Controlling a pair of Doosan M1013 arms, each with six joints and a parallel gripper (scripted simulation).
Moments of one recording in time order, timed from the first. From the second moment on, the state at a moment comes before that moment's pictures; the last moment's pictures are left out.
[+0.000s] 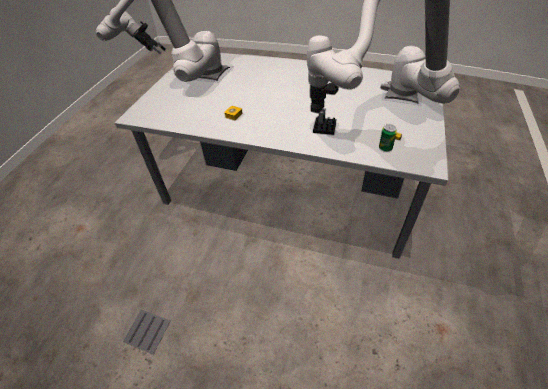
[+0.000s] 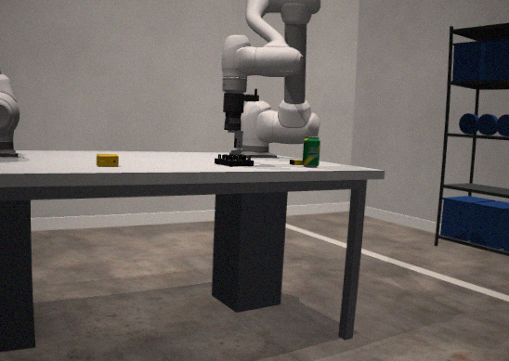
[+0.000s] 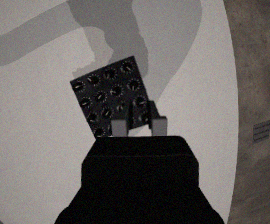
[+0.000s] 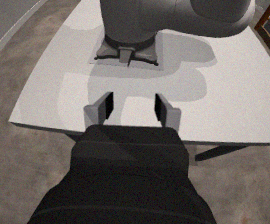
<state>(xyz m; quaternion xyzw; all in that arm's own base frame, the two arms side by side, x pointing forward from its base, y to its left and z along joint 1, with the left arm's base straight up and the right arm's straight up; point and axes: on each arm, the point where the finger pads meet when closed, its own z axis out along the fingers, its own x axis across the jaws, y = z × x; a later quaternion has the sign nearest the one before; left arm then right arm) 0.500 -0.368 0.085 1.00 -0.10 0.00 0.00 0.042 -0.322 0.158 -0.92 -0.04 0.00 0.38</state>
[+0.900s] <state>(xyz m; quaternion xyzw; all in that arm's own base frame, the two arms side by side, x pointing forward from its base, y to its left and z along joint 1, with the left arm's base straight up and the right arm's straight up) 0.433 -0.376 0.103 0.87 -0.50 0.00 0.00 0.042 -0.322 0.158 -0.92 -0.04 0.00 0.38</state>
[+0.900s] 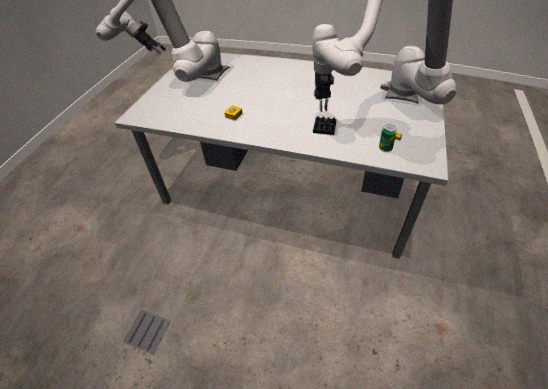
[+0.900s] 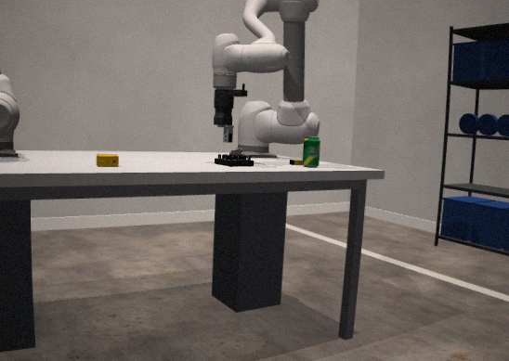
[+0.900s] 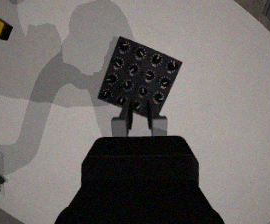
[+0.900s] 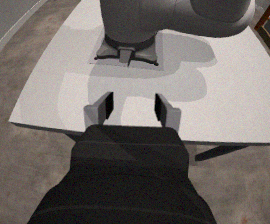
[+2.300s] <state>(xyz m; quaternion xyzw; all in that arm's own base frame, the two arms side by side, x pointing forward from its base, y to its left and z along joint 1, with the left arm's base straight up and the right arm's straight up) 0.420 -0.377 0.105 0.83 -0.57 0.00 0.00 0.042 -0.322 0.158 -0.92 -0.04 0.00 0.38</state>
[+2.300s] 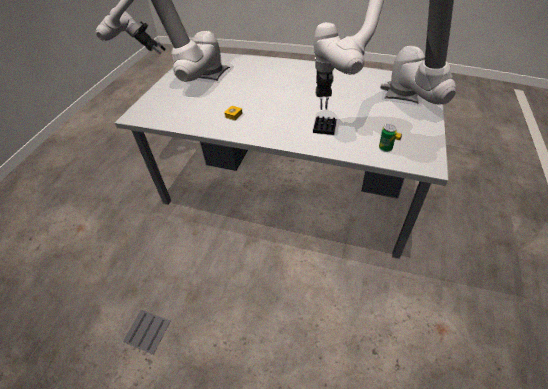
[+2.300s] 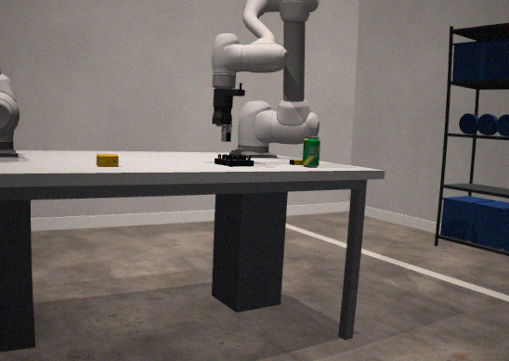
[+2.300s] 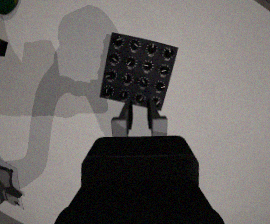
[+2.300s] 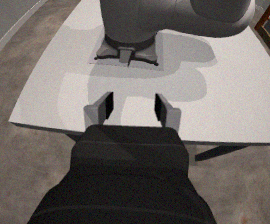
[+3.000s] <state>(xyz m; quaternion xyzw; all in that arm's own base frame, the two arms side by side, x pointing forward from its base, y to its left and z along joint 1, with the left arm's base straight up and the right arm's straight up) 0.420 -0.377 0.093 0.82 -0.57 0.00 0.00 0.042 -0.322 0.158 -0.92 -0.04 0.00 0.38</state>
